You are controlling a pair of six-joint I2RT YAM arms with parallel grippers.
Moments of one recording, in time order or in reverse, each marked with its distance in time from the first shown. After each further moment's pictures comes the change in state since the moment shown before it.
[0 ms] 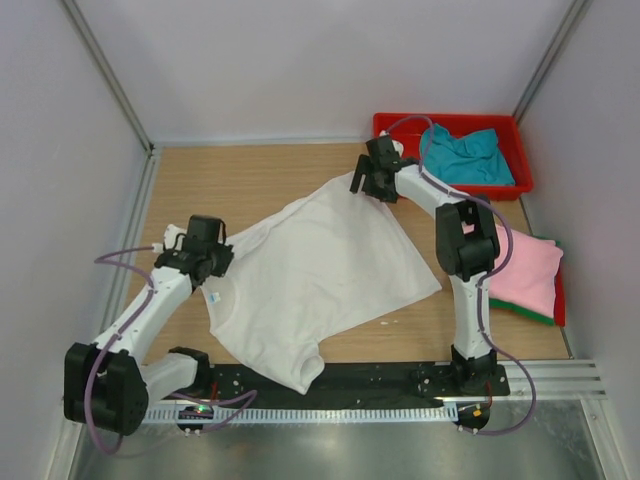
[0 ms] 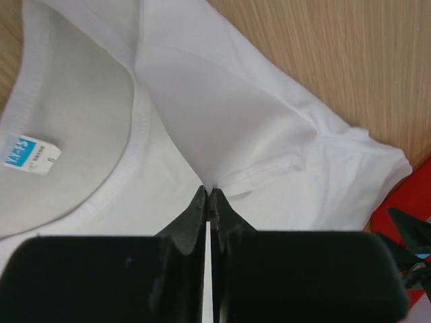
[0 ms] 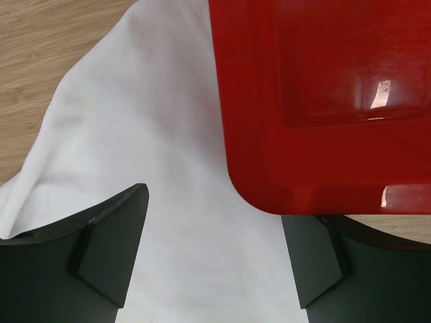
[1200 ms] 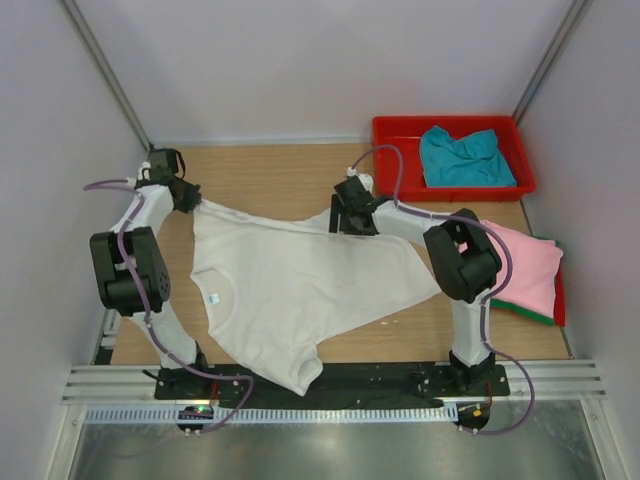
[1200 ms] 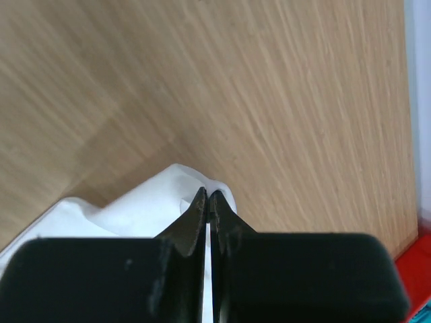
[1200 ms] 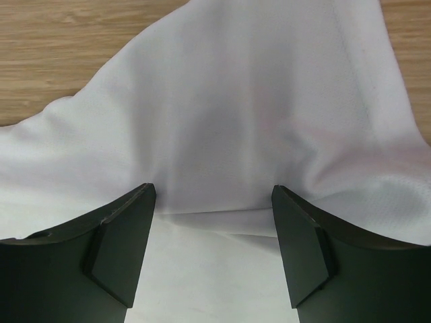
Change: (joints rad) left arm 0.384 0.634 0.558 0.106 0.177 0.367; right arm 0.221 -0.159 -0.367 0.179 0.102 -0.009
